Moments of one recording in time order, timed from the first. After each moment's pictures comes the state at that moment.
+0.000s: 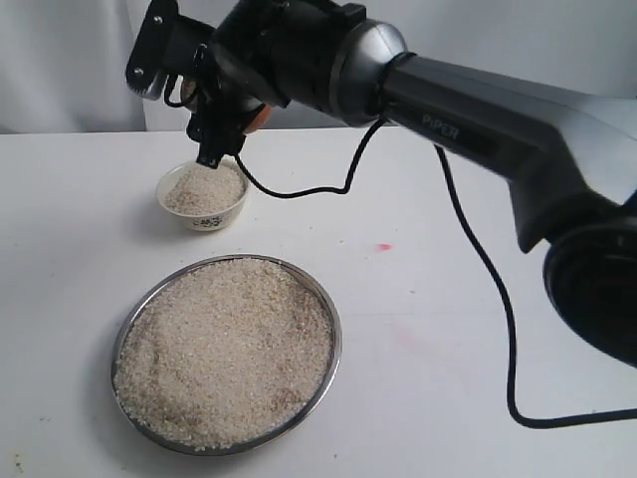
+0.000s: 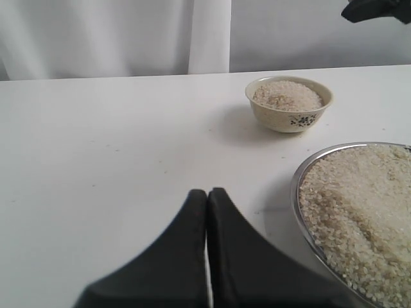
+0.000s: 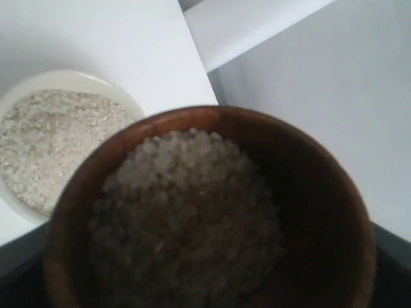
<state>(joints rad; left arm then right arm) -0.04 0.00 0.00 -0.04 0.36 0.04 0.77 2.29 -2.13 -0.52 0.68 -0.29</state>
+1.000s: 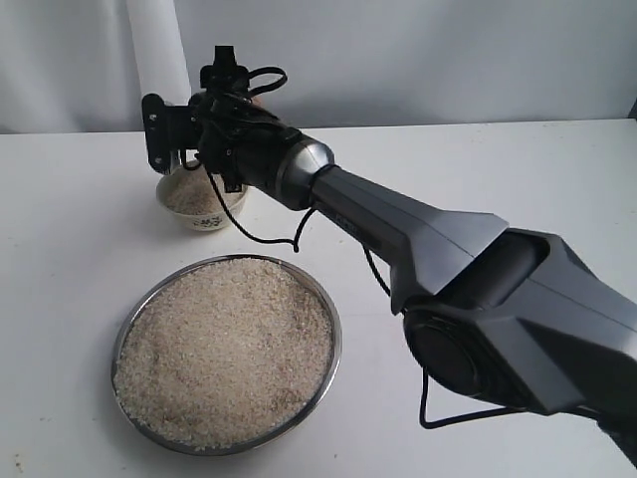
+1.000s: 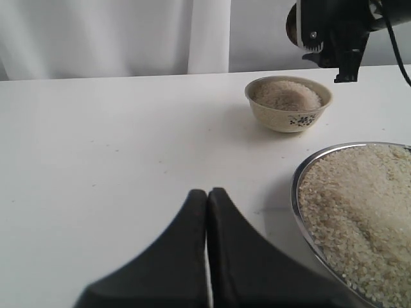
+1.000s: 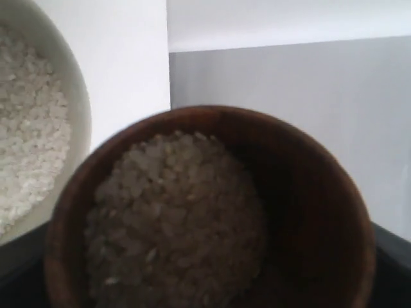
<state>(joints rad) -0.04 0.00 0.00 -0.04 0.36 0.04 0.77 2.71 -2.56 -0.88 0.63 -0.45</state>
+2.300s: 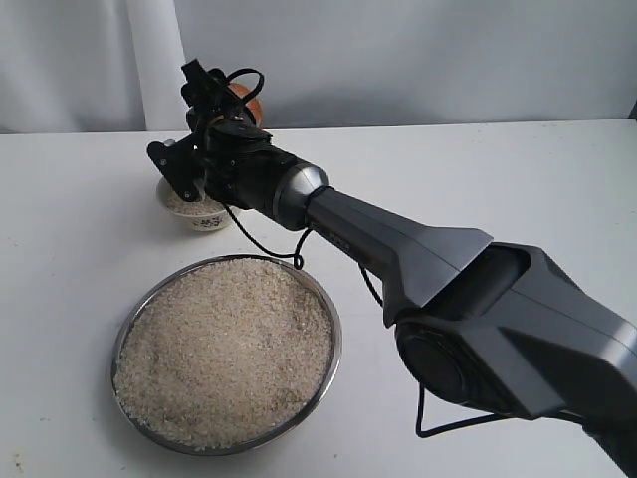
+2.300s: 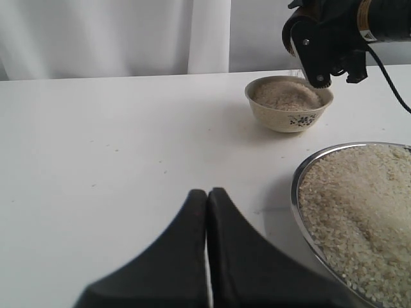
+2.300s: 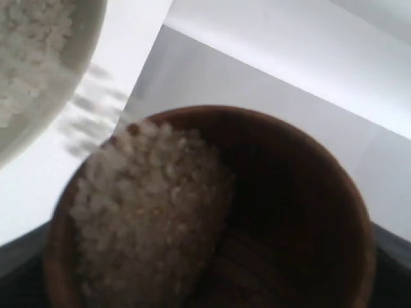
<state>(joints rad) -0.04 0.00 0.00 -0.04 0.36 0.04 0.77 2.76 -2.56 -1.17 0.56 -0.67</state>
